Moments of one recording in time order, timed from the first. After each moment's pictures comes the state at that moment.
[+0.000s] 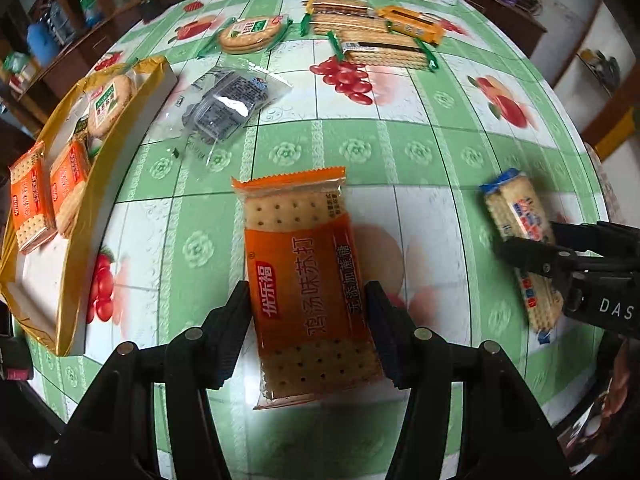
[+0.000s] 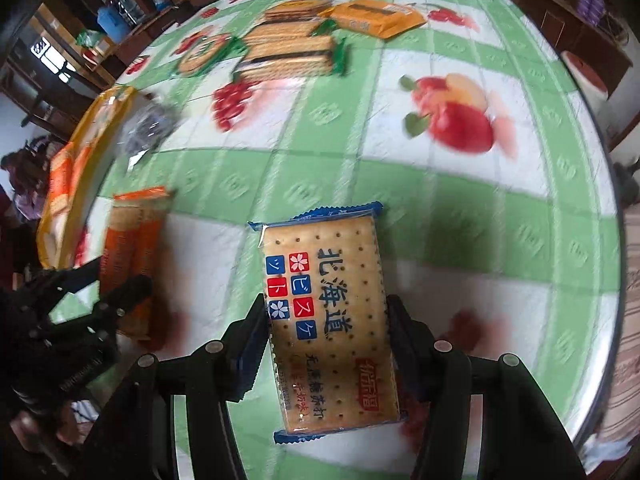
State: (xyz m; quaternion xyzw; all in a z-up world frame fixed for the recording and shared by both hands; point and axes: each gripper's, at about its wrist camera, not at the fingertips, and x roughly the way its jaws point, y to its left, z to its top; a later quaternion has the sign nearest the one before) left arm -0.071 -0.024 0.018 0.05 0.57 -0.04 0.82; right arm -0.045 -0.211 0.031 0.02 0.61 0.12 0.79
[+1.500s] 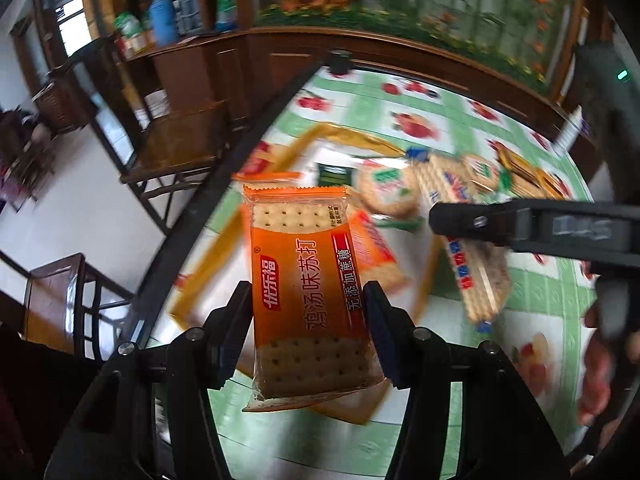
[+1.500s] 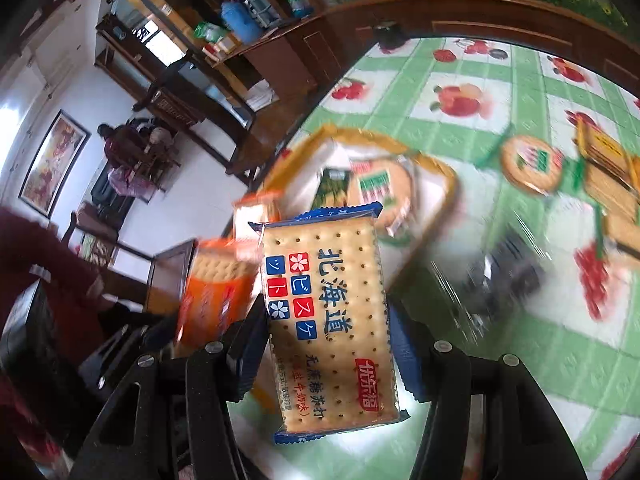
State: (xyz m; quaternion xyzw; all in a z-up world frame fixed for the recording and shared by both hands) left arm -0.059 0.246 0.100 -0.06 0.46 0.10 0.88; right arm 0.027 0.092 0.115 0.05 0.54 0.30 0.78
